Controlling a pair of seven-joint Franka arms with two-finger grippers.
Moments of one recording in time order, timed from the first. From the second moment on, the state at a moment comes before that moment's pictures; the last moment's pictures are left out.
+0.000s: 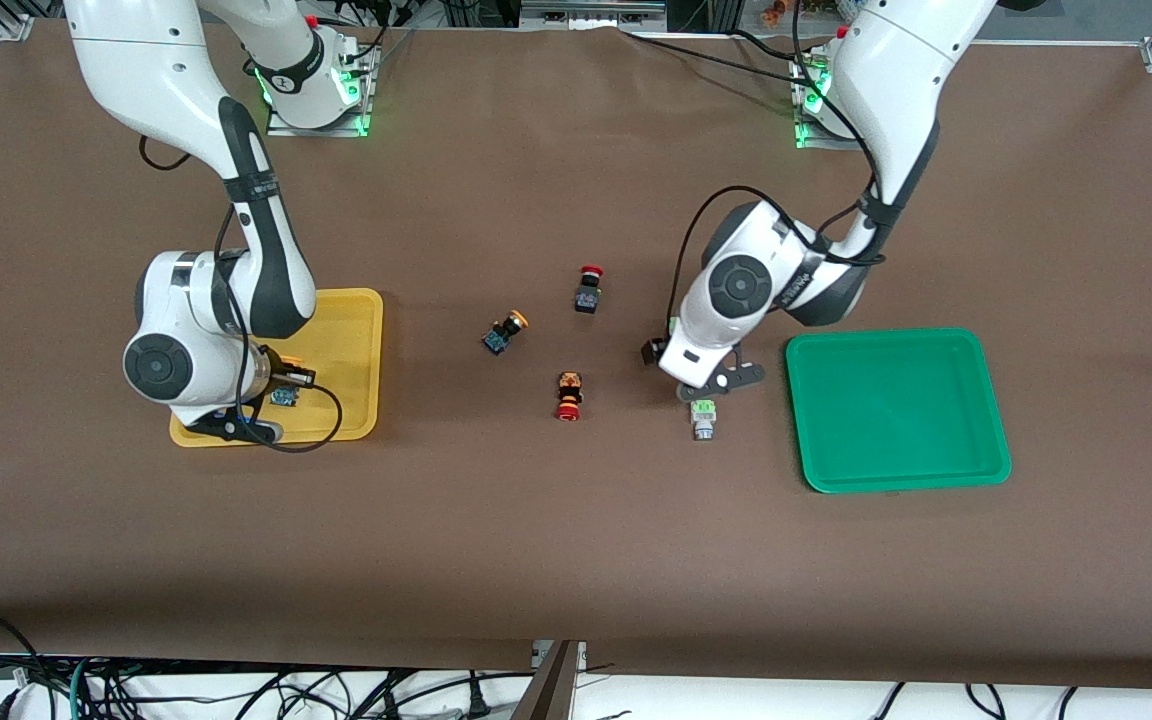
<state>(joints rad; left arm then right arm) -0.33 0.60 -0.27 -1.84 0.05 2.32 -0.88 0.47 0.58 -0.38 -1.83 0.18 2.11 0.18</state>
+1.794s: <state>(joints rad) -0.13 0.43 -0.22 -1.94 0.26 2.27 -0.42 0.83 0.68 -0.21 -1.75 0.42 2.32 1.04</state>
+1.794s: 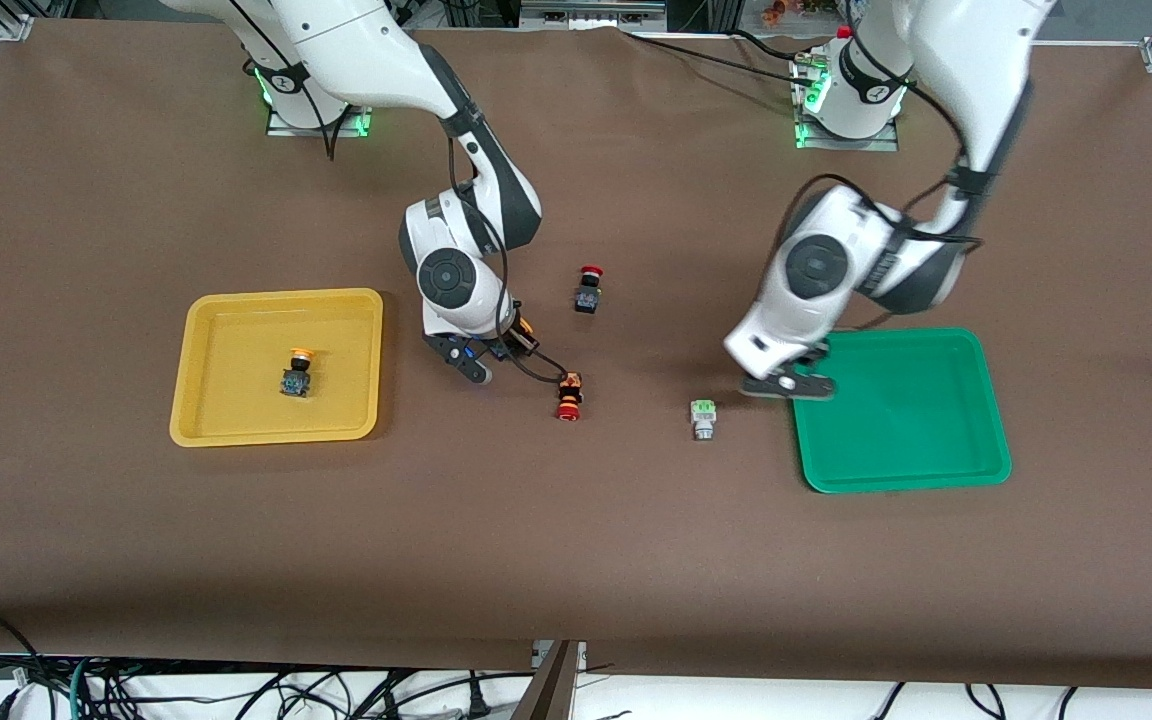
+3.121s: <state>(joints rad) 0.01 0.52 0.06 -1.95 -0.02 2.36 0.16 0.81 0.59 -0.63 -1.89 0.42 2.10 0.22</state>
